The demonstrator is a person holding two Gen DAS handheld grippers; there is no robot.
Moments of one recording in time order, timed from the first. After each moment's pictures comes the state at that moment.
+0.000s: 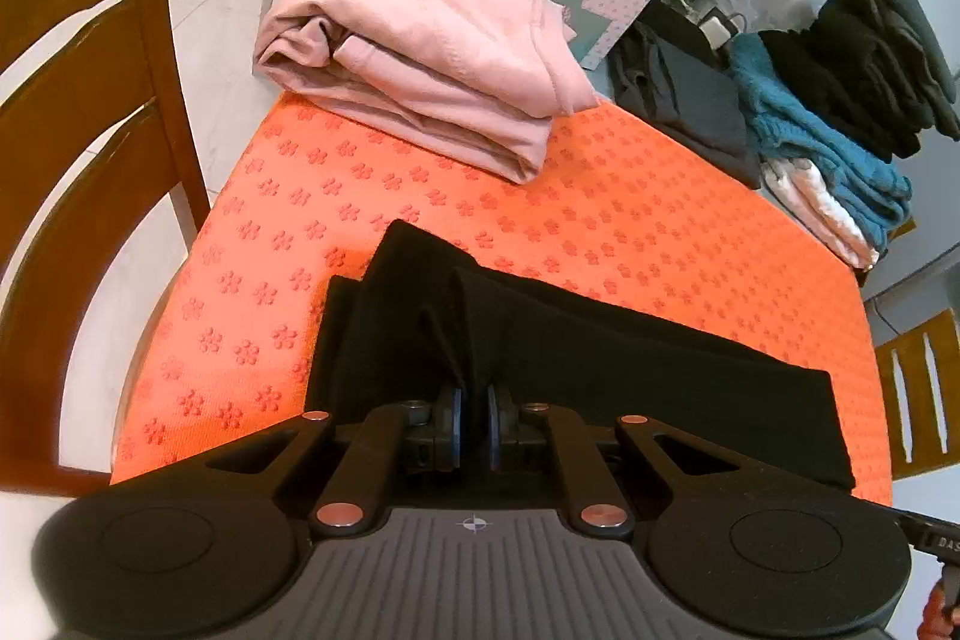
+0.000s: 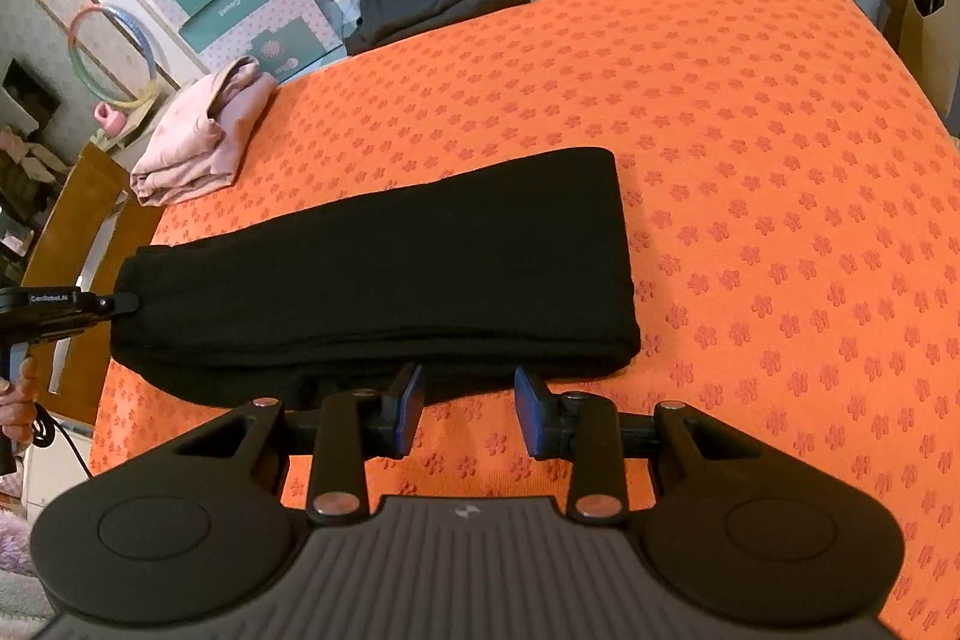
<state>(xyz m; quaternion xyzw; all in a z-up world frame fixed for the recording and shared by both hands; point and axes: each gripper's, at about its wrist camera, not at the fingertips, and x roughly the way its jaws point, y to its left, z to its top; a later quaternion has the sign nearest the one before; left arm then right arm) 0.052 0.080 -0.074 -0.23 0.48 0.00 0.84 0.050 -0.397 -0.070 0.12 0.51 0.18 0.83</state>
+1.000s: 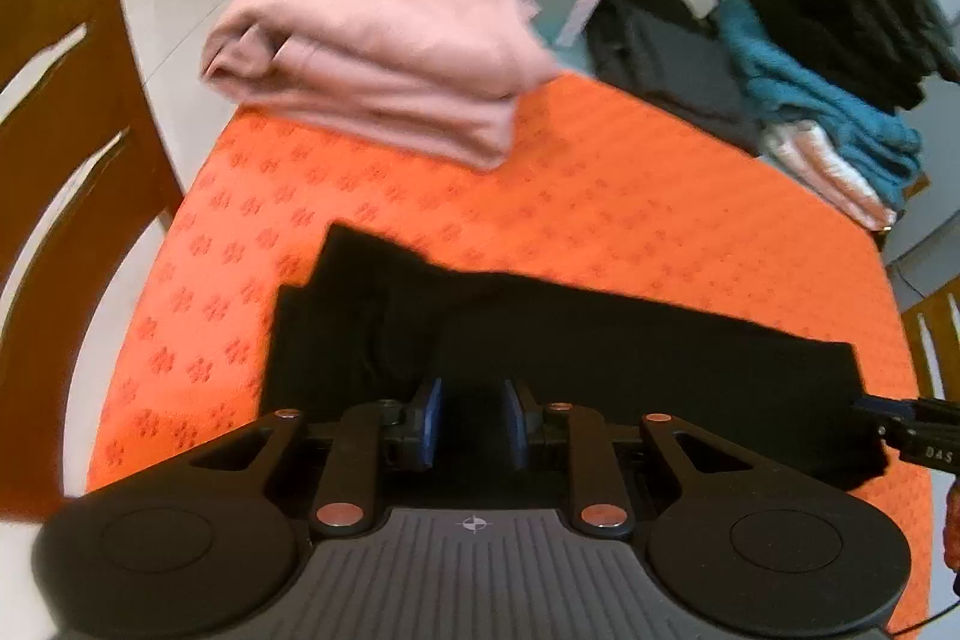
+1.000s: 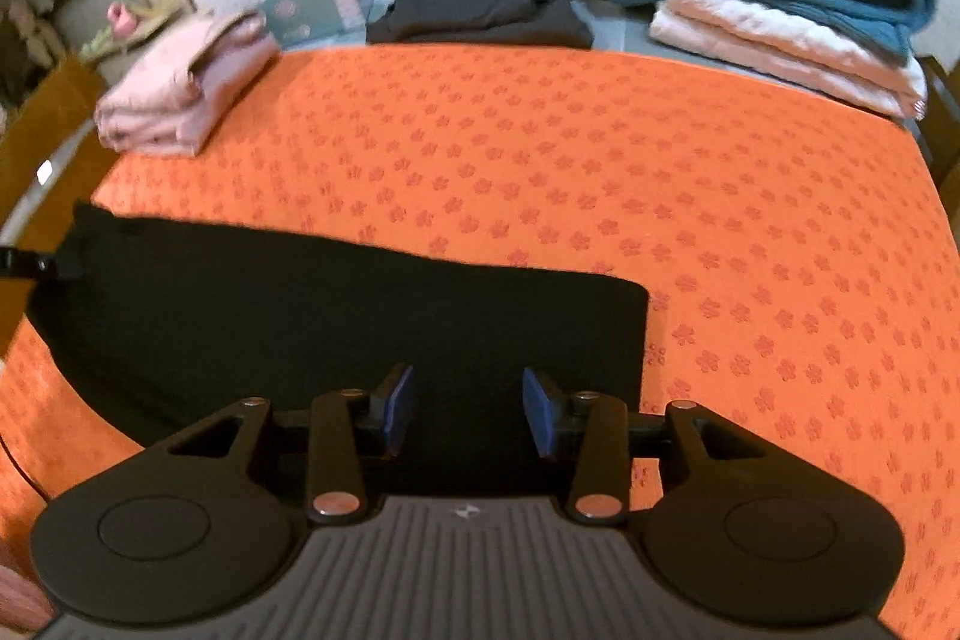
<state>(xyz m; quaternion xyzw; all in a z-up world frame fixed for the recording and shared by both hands) 0.063 0.050 -0.083 -0.18 0.49 0.00 0.85 0.120 -0.352 -0.090 -0.03 0.49 0.21 0.84</state>
